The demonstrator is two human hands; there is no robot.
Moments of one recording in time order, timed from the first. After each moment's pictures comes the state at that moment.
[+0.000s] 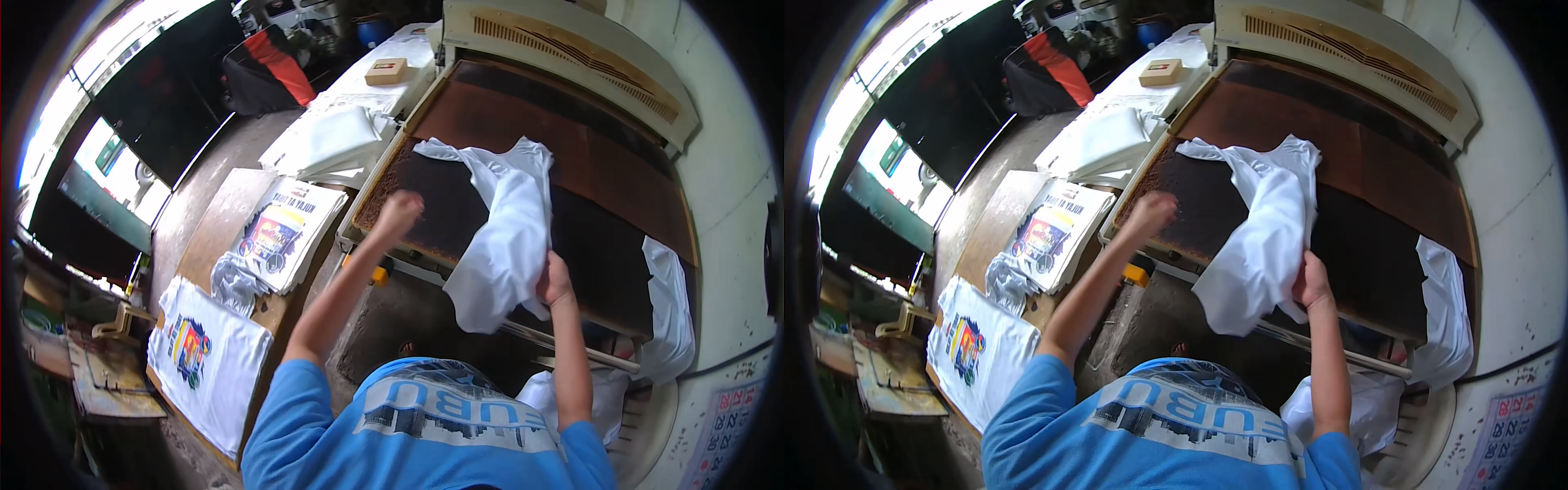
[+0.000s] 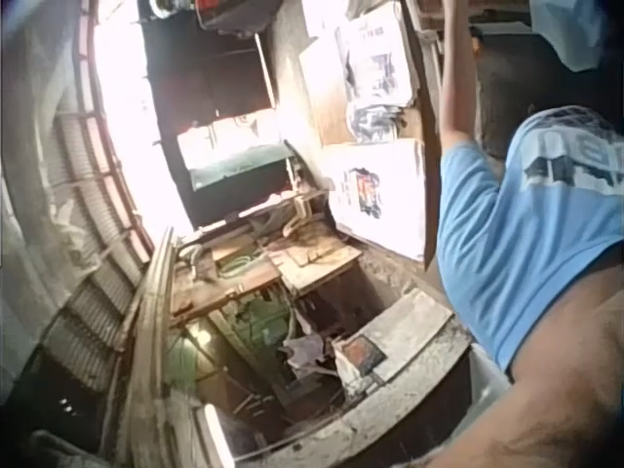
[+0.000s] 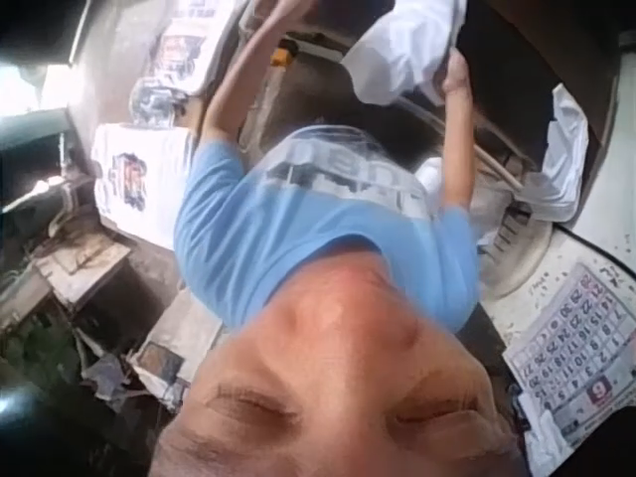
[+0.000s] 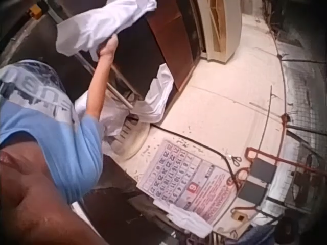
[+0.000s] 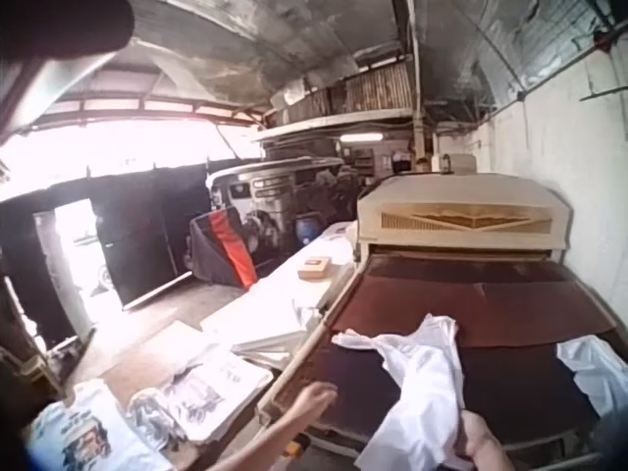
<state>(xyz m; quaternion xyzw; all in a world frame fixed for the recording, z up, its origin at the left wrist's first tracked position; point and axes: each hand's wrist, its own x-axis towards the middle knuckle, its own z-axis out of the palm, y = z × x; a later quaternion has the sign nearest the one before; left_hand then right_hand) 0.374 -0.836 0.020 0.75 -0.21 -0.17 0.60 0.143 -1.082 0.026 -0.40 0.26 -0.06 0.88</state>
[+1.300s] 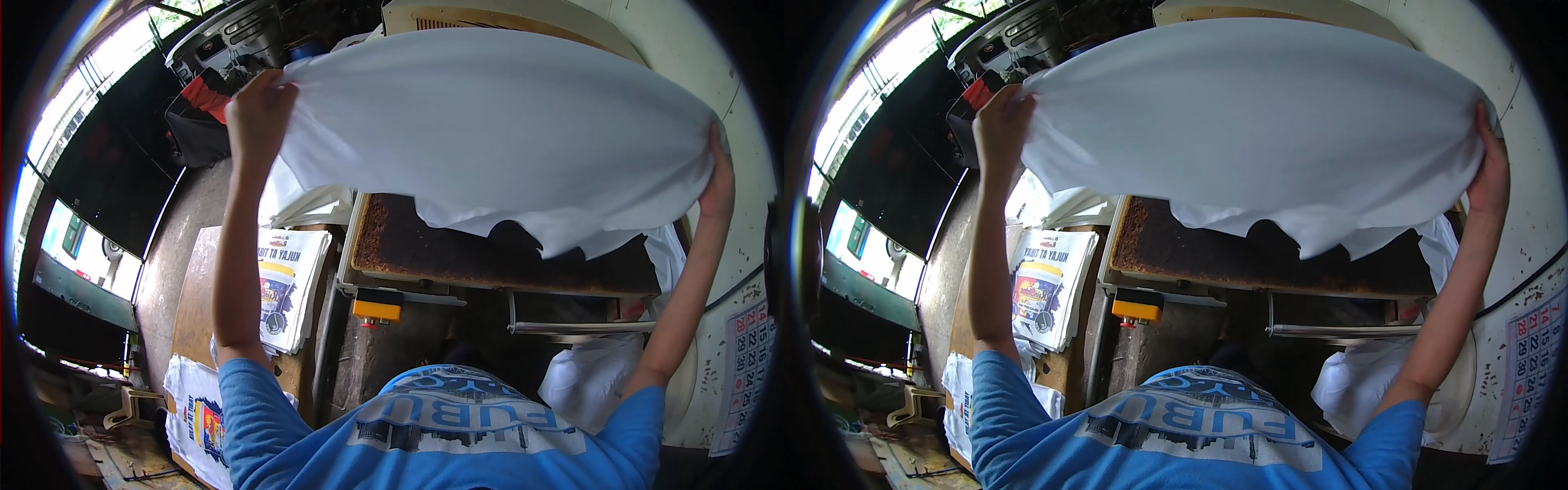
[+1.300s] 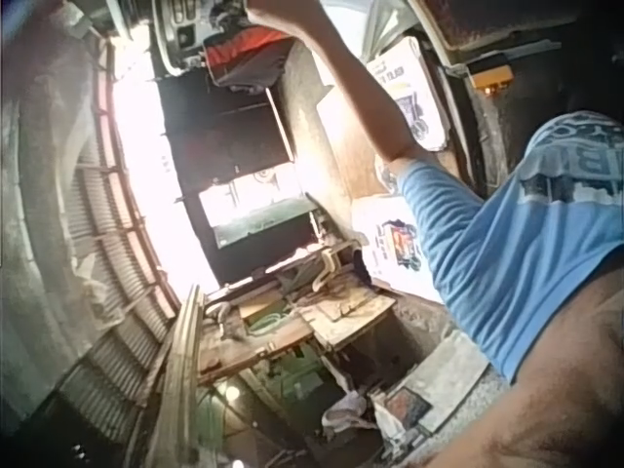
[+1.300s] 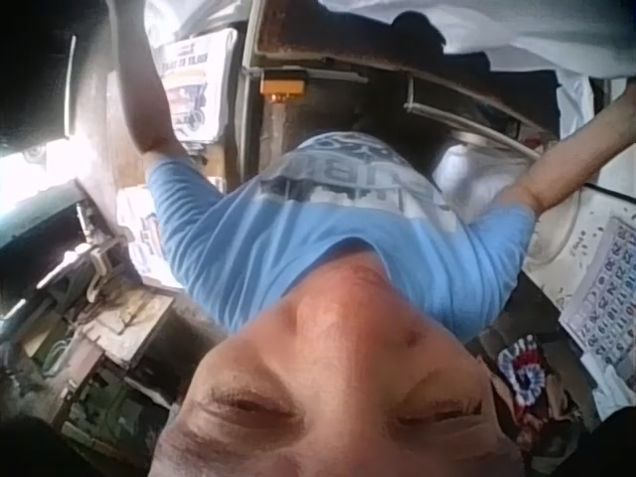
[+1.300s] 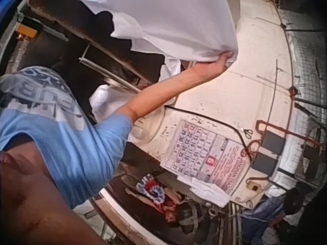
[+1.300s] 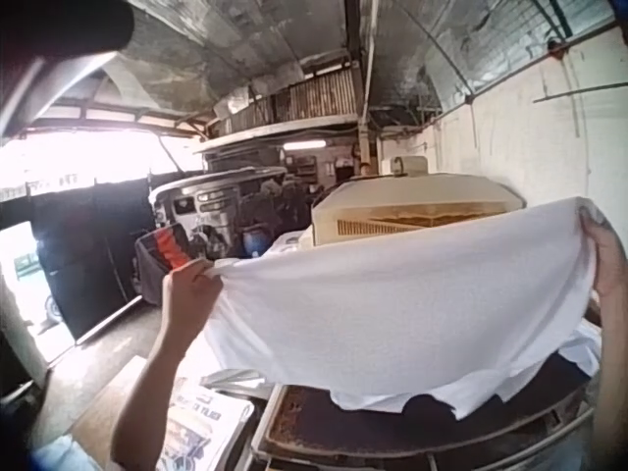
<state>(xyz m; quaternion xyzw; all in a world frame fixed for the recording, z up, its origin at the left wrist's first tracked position) 0.490 -0.748 0.276 0.75 -0.36 0.35 0.44 0.103 -1.143 0.320 -0.63 0.15 -0.54 0.54</state>
